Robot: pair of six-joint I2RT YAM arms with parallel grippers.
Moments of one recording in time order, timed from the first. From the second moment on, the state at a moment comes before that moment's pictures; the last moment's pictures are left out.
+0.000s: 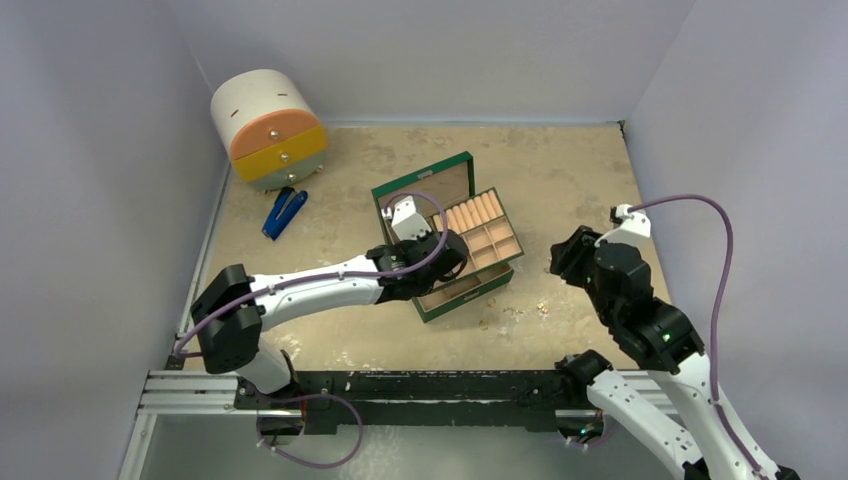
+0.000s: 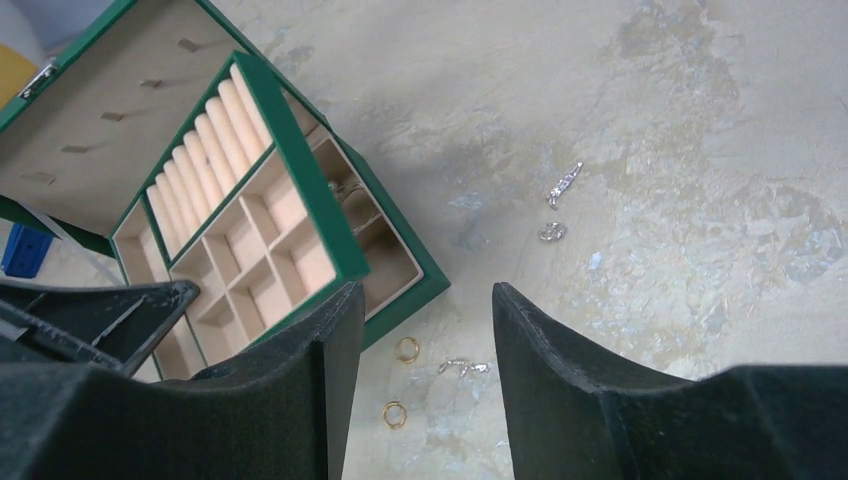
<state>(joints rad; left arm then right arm) -1.09 1.55 1.14 -0.41 -0.69 -1.33 0.53 0.57 0.89 -0.80 0.49 0.58</state>
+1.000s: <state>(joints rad) -1.12 1.74 1.28 -0.61 -0.79 -1.59 0.53 0.55 0.90 -0.84 0.48 0.58</state>
